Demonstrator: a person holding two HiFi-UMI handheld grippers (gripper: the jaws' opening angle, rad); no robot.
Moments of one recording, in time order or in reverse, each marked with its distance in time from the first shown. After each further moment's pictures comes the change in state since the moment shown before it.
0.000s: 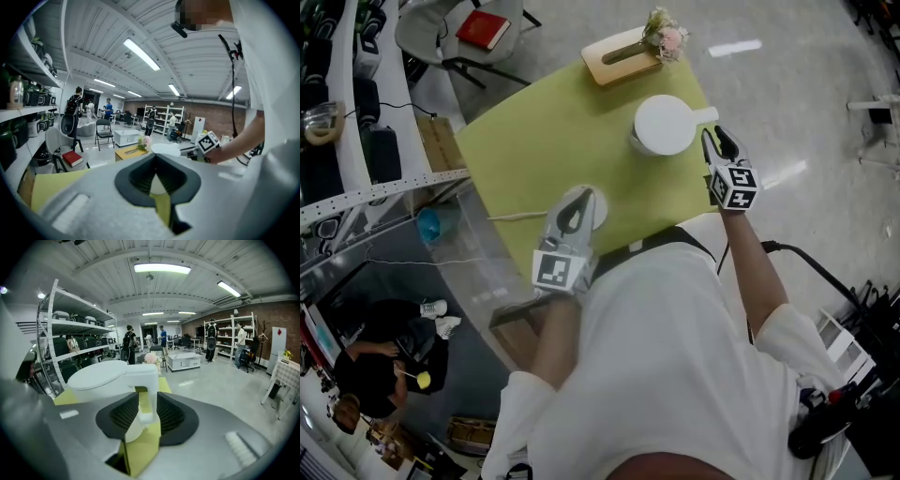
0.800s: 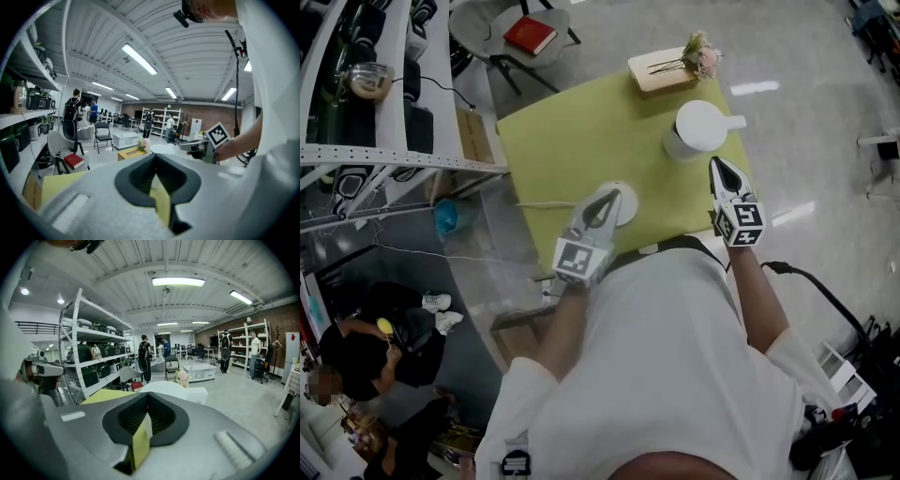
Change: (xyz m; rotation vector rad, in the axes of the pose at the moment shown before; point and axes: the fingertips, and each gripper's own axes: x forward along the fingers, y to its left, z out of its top) left arm -0.073 0.001 -0.001 0.021 -0.025 -0.027; right arm -0.080 0.146 0.036 -0.085 -0.108 0.143
